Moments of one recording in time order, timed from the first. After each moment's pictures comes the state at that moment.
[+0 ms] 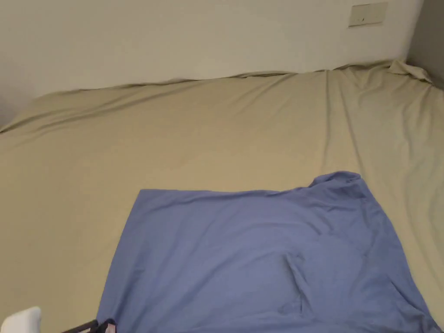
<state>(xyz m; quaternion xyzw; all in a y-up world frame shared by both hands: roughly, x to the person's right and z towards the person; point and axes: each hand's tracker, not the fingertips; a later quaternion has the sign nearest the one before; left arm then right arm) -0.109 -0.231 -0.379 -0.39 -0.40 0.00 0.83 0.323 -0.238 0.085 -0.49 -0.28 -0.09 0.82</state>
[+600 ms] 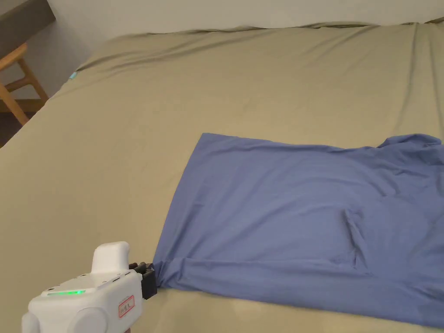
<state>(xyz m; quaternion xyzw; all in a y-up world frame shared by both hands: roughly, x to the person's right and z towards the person) -0.100 -0.270 -0.337 -0.43 -0.32 -0.10 0.84 0.254 -0.199 0.076 -0.32 -0.30 -0.19 0.88</state>
